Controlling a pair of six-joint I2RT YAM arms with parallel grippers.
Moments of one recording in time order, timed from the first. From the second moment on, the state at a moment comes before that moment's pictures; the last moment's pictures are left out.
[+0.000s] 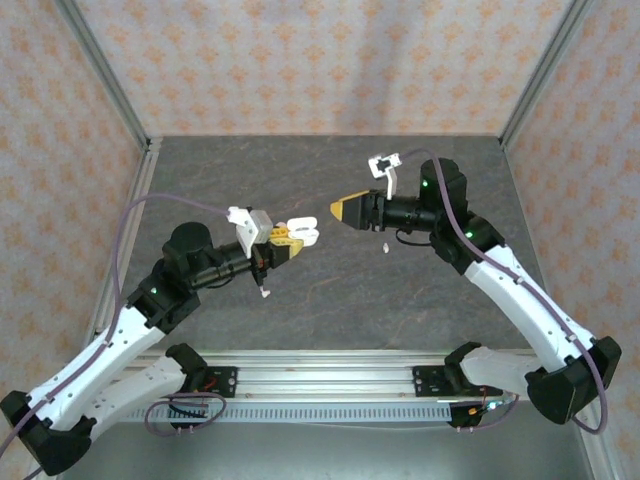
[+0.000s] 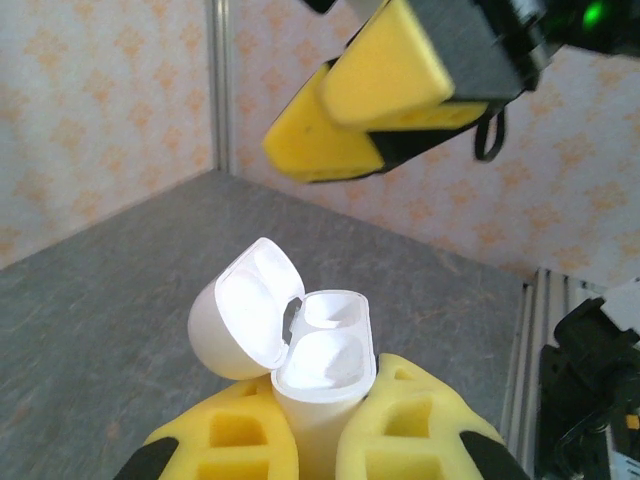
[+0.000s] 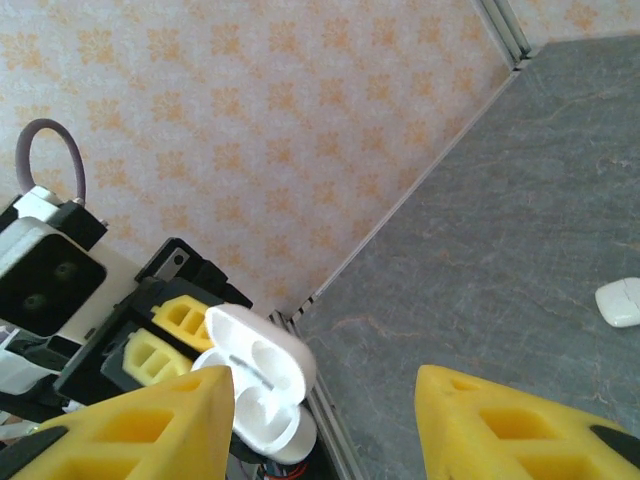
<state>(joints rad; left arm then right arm) -0.60 0.77 0.80 -0.17 0.41 -0.05 0.53 1.13 1.17 -0.29 -0.75 0.54</state>
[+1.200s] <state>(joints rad) -0.60 0.25 0.85 -0.66 0.11 -0.02 1.10 2.13 1.67 -0.71 -0.06 0.55</state>
